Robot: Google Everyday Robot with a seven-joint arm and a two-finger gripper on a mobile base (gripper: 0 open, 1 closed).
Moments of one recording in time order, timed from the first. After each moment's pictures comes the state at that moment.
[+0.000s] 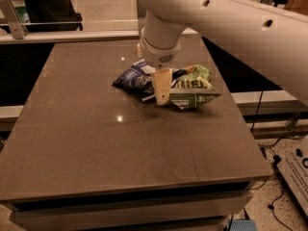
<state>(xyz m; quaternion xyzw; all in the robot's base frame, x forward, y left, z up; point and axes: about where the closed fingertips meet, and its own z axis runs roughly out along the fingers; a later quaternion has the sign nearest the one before) 0.596 0.003 0.869 -0.81 0.56 -0.07 0.15</state>
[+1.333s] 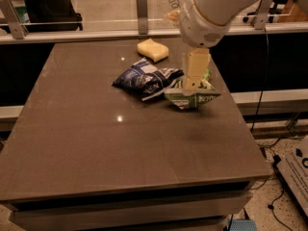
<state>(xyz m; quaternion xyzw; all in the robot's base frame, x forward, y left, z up) 0.557 -0.048 0.952 -0.78 0.58 -0.02 0.26</state>
